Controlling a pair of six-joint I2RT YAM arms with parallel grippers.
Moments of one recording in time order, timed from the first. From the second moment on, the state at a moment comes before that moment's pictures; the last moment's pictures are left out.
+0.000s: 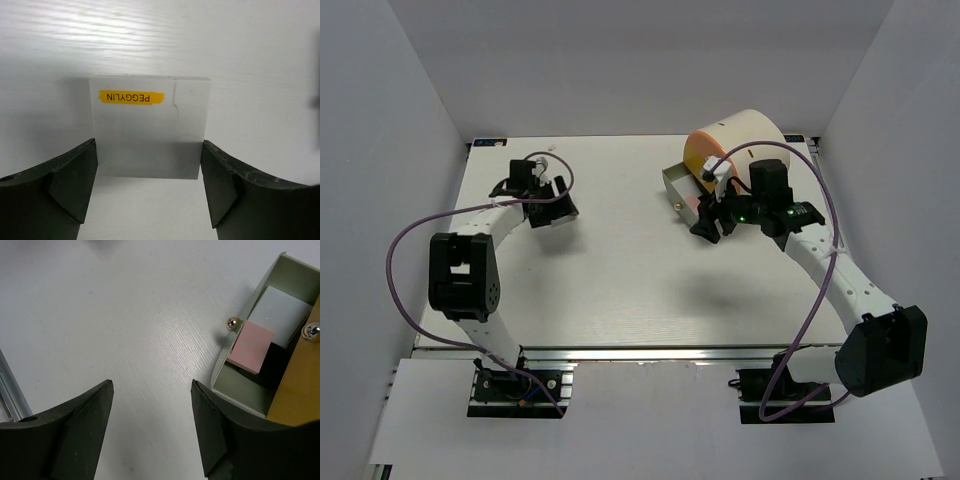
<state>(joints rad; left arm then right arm) -0.02 1.78 1.20 -0.36 0.21 -0.33 0.36 1.31 1.13 -0.46 -0.61 -0.38</state>
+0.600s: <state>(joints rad) -0.31 1.75 1.32 -0.08 0.32 -0.66 0.27 1.23 1.13 -0.40 -0.56 -0.32</state>
